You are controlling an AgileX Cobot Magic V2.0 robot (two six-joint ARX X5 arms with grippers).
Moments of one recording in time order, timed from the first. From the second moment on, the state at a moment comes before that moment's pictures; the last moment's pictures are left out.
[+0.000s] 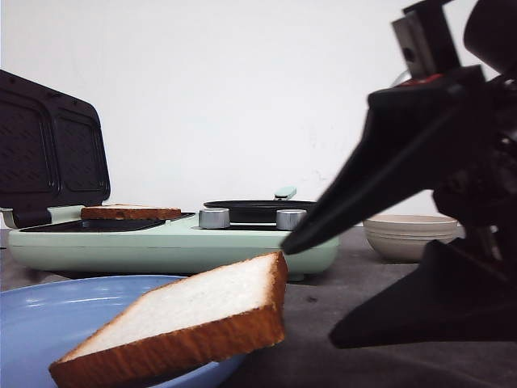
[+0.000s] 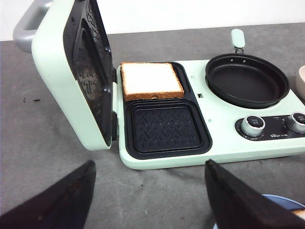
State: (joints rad) left arm -0.13 0.45 0.70 -0.62 0.10 0.01; right arm 0.70 1.22 0.31 0.24 -0.81 0.81
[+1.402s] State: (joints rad) left arm -0.13 0.45 0.70 -0.62 0.10 0.01; right arm 0.75 1.48 0.31 0.56 -0.80 0.94
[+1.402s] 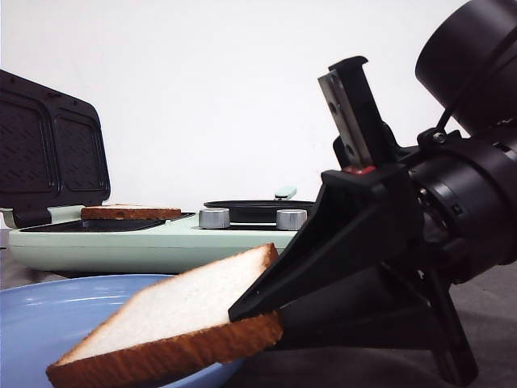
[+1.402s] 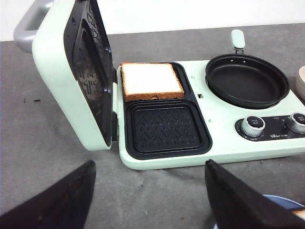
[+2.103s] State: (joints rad) left arm -0.13 0.45 0.70 -0.62 0.10 0.01; right arm 0.76 1.48 0.31 0.81 -0.83 1.08
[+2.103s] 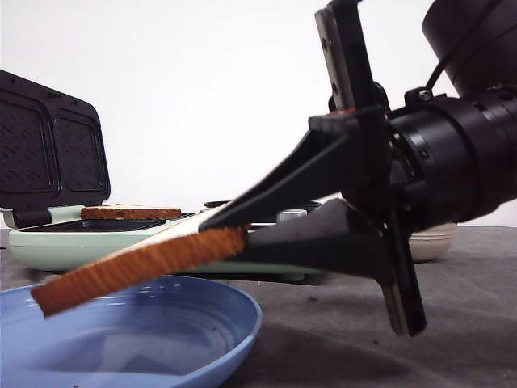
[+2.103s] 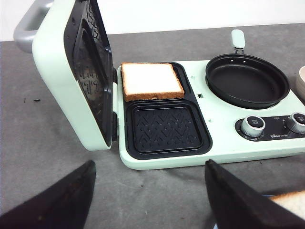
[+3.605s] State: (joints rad) left arm -0.13 0.45 0.70 -0.61 0.10 -0.01; right arm 0.66 1.83 1.36 0.04 -0.83 0.77
